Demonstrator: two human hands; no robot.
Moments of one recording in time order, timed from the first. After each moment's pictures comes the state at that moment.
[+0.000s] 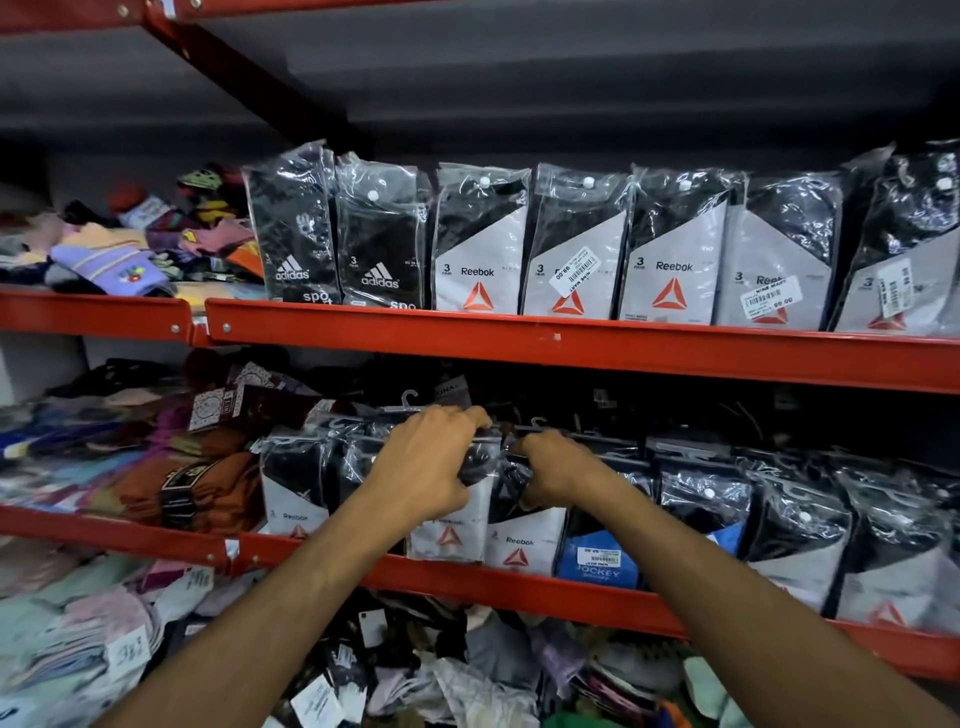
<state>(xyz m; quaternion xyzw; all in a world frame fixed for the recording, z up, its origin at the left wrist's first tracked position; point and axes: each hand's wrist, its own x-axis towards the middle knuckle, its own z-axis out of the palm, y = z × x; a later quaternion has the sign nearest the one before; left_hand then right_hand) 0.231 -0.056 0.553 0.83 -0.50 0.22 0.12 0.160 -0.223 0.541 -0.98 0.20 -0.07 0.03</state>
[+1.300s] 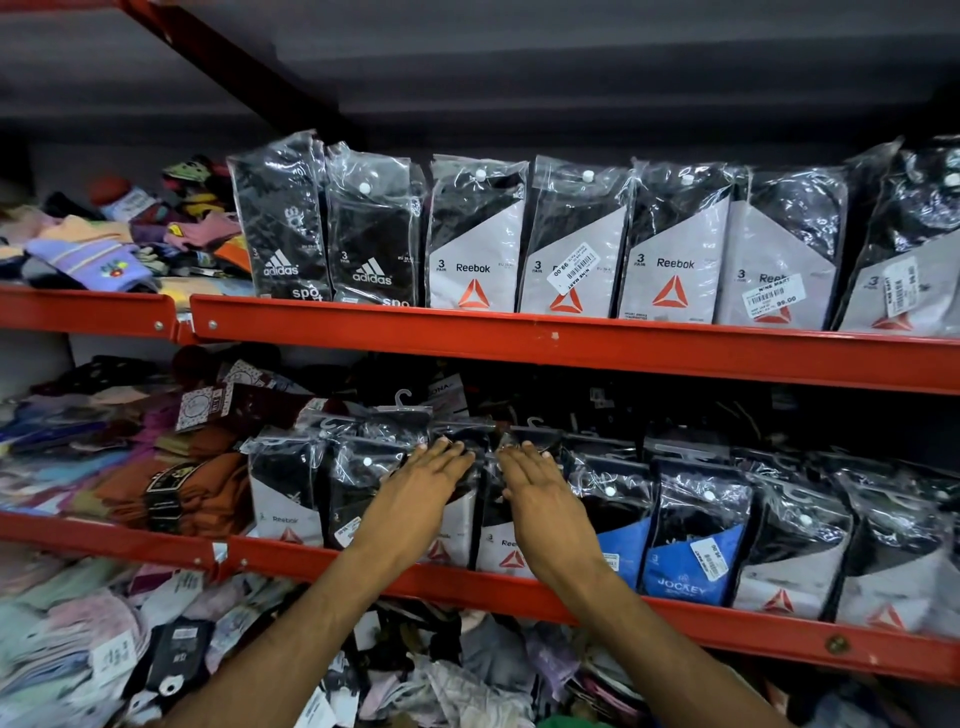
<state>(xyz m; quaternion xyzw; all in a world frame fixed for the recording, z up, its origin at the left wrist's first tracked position) 0.287 -0.082 0.463 0.80 -0.52 0.25 0.16 0.155 -0.212 0.461 -0.94 0.13 -0.32 -0.01</state>
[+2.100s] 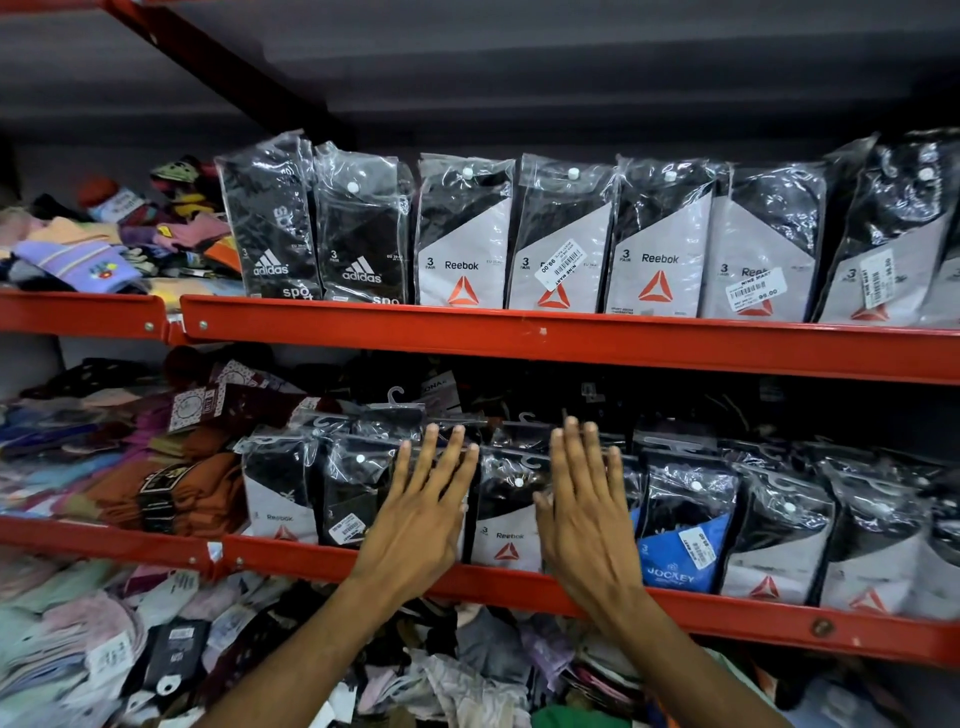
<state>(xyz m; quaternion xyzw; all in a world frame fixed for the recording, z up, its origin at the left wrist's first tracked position) 0.271 -0.079 0.434 0.78 -0.52 0.33 0.11 0.117 -0.234 0.439 -0.90 0.23 -0.37 -0.08</state>
